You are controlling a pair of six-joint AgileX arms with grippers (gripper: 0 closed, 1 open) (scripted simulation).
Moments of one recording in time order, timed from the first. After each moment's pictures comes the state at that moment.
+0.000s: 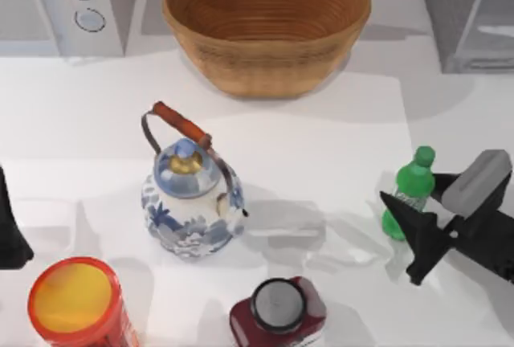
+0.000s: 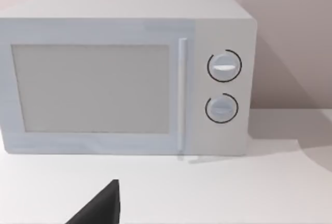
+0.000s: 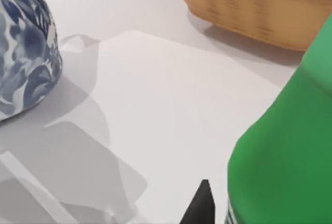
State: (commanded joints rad) left arm 0.00 0.00 0.00 0.00 0.00 0.00; right arm 0.27 2.03 0.23 1.58 -0.48 -0.09
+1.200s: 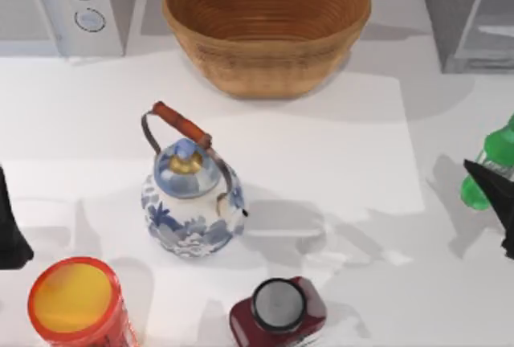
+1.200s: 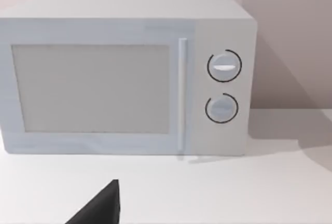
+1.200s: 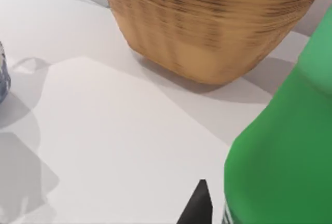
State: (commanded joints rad) left arm 0.00 0.00 0.00 0.00 0.00 0.00; right arm -0.12 1.60 0.23 1.13 -0.85 -0.24
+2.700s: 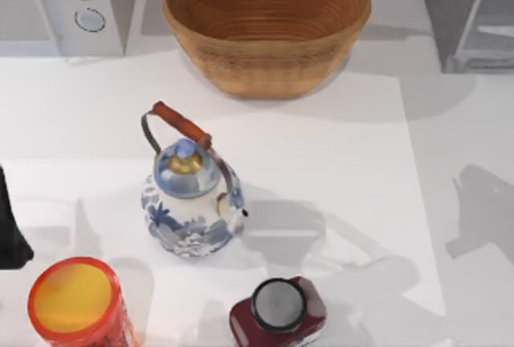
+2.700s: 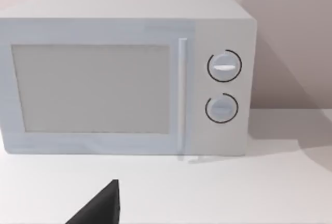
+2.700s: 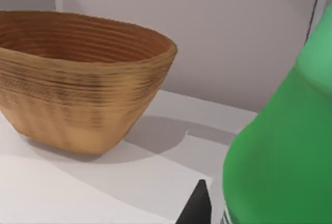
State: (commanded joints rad) left arm 0.00 0.00 0.00 0.00 0.00 0.00; right arm -0.02 0.58 0.10 0.42 -0.39 -0.09
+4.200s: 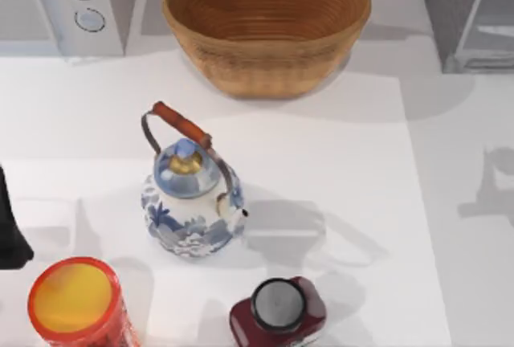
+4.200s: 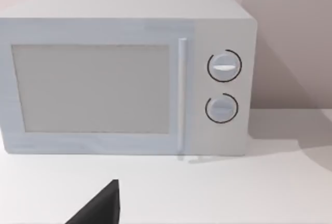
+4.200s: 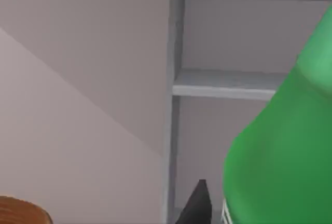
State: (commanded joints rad) left arm 0.00 0.00 0.00 0.00 0.00 0.00; right arm -0.05 0.37 0.29 0.33 -0.13 -0.01
